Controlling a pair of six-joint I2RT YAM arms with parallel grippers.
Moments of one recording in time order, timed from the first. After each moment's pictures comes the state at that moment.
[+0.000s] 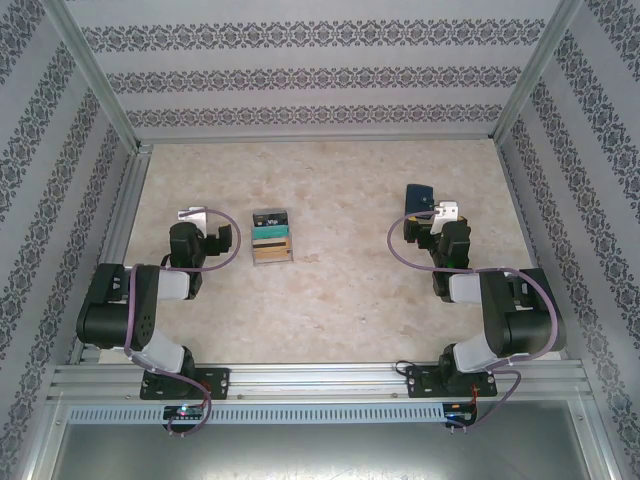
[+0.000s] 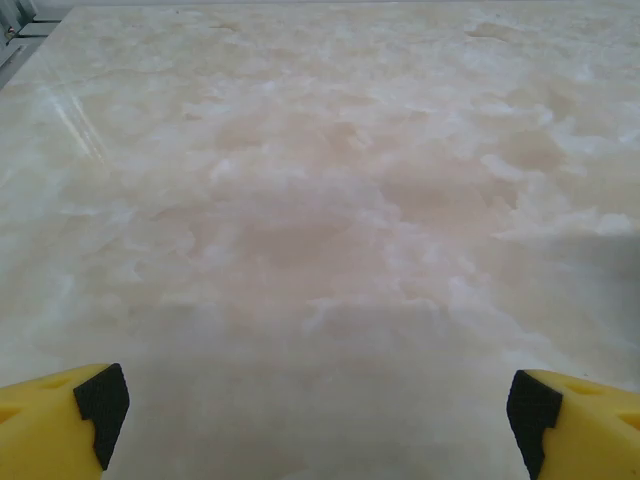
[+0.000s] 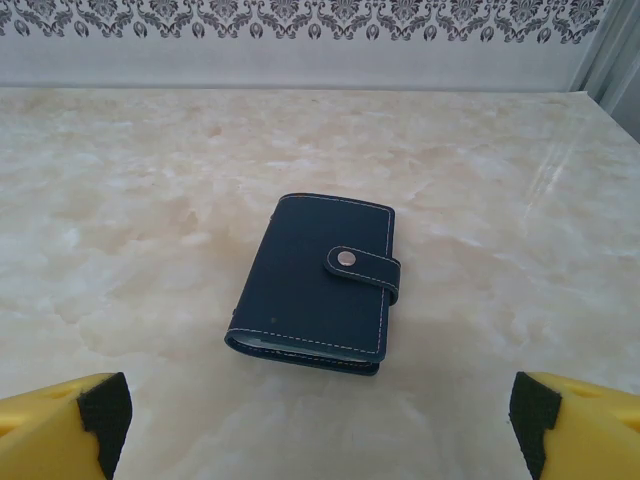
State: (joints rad) left arm 0.01 1.56 0.41 0.69 -0.07 -0.02; right arm 0.02 1.50 0.36 0.81 0.04 0.02
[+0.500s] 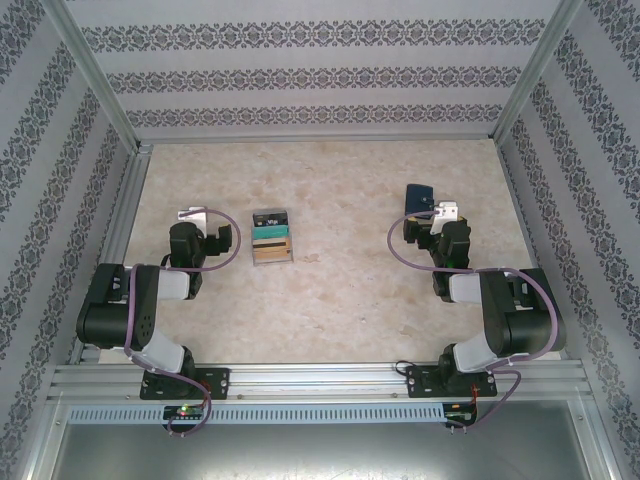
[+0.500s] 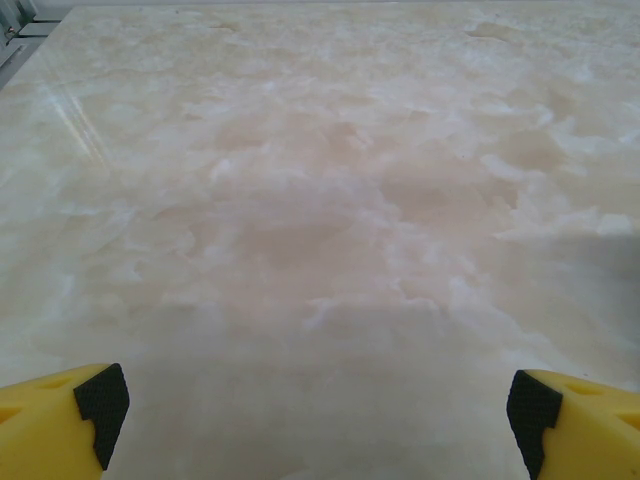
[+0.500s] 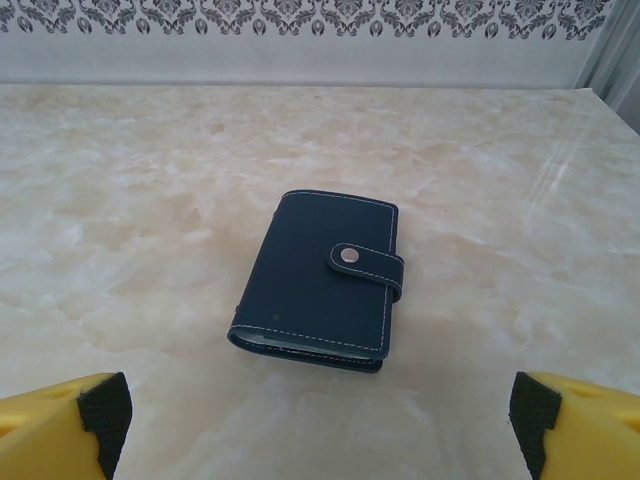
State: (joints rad) left arm 0.01 1.56 0.41 0.69 -0.07 -0.03; right arm 0.02 1.50 0.36 0.80 0.03 0.02
